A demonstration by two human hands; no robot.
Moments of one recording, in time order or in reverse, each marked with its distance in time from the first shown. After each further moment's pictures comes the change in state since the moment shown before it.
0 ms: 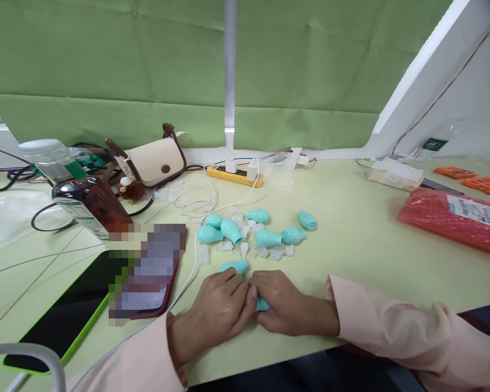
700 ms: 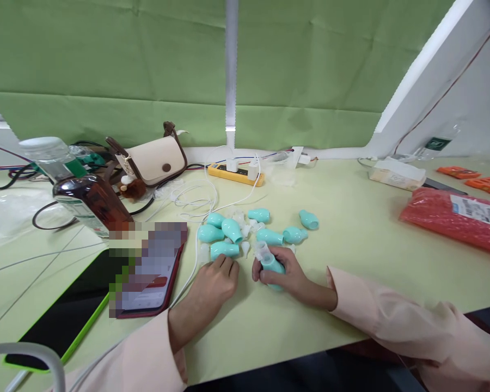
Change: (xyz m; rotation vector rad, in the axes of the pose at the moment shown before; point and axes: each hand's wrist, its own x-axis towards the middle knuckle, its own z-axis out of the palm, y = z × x) left_hand -0.003 -0.020 0.003 0.363 -0.446 -0.080; right_hand 0.012 0.017 -0.013 0.953 0.195 0.395
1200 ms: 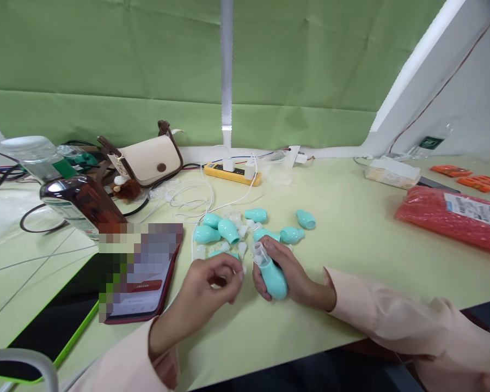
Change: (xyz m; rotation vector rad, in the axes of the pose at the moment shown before) left_hand 0.000 0.002 -0.024 -1.254 0.140 -0.384; right_hand 0.002 -0.001 0.003 0.483 -0.033 0.195
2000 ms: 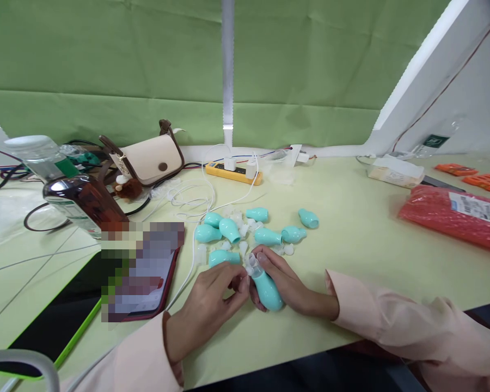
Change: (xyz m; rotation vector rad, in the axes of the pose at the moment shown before) left_hand -0.008 -0.010 0.013 0.485 0.212 0.436; right_hand -0.007 0.010 0.009 -0.080 -0.004 0.104
